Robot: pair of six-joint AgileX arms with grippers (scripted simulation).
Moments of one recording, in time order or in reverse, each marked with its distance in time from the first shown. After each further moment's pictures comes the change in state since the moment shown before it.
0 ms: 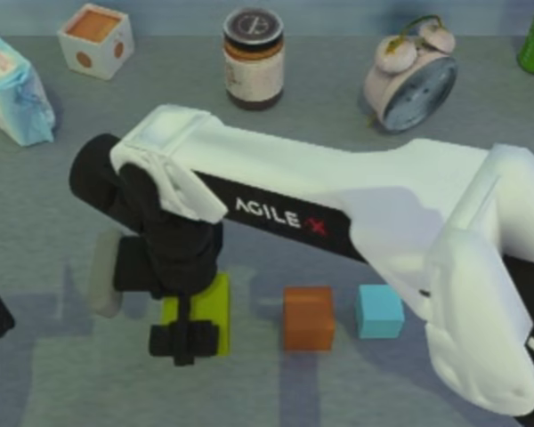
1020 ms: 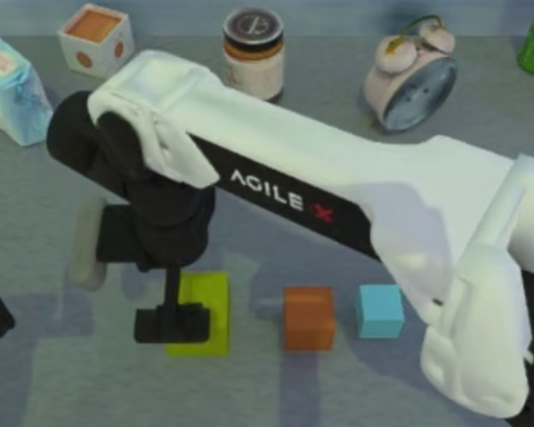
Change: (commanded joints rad) left arm 0.000 0.000 0.000 0.000 0.000 0.000; right arm 0.008 0.034 0.257 -0.227 -0.001 -0.003
